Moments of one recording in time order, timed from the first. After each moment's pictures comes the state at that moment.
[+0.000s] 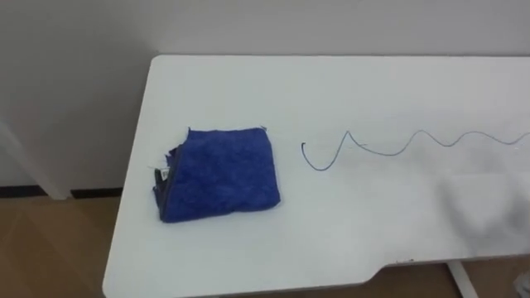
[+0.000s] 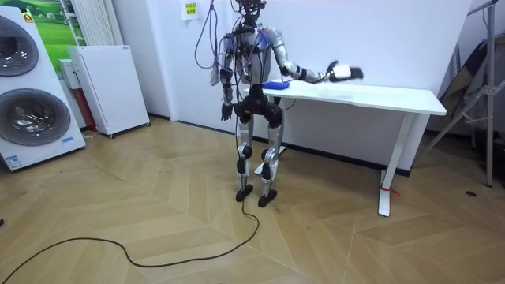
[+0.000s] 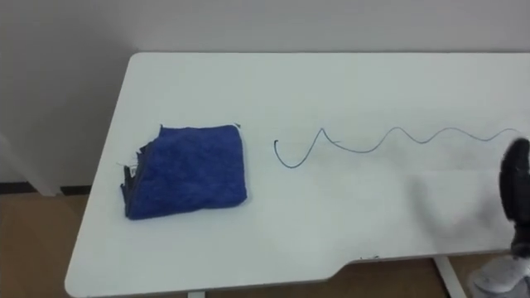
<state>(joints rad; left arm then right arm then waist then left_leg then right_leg) 0.28 0.25 0.14 0.87 0.47 0.10 0.19 0.05 -0.42 -0.26 0.35 -0.43 0.04 -0.59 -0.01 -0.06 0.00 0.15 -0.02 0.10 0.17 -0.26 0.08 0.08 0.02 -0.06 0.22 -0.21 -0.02</state>
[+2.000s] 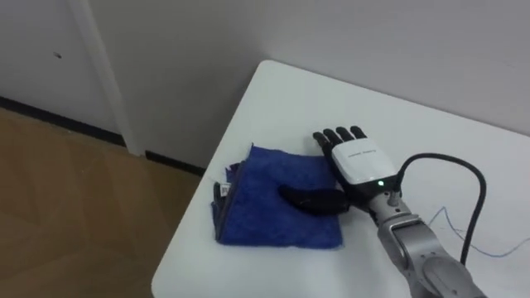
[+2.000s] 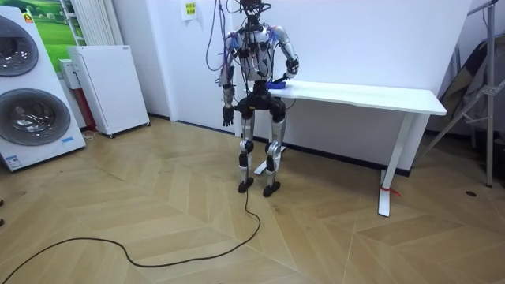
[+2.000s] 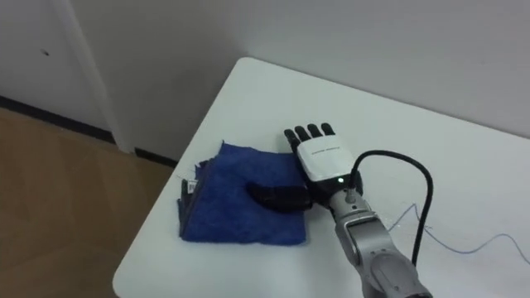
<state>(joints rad) 0.28 0.28 -0.06 0.83 0.51 0.09 0.04 -0.11 -0.39 0.41 0.37 -1.19 0.06 -0.19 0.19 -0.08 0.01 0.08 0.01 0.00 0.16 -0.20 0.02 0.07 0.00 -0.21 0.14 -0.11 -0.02</state>
